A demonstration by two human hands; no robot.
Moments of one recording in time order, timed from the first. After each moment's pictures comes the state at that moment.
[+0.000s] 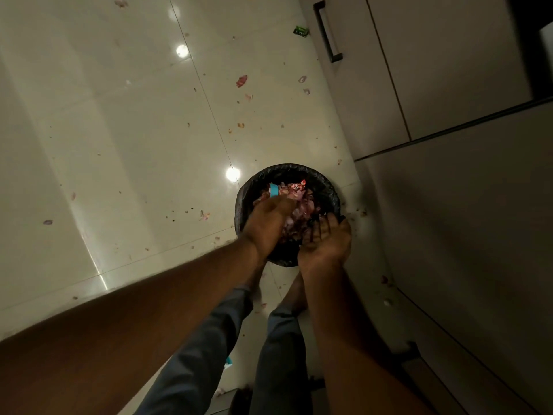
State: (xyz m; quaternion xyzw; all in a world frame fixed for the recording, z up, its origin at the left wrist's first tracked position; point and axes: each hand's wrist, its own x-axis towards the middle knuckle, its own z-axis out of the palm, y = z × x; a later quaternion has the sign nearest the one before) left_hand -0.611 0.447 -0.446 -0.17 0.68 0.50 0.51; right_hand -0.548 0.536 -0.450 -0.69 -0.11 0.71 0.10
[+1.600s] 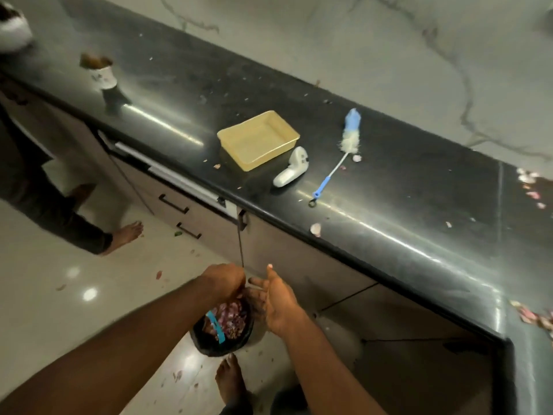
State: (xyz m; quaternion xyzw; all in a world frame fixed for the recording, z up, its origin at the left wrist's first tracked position) left_hand -0.572 0.526 -0.074 0.58 0.71 -0.22 0.33; right_hand -0.421 0.542 -0.069 -0.56 -0.23 0.80 0.06
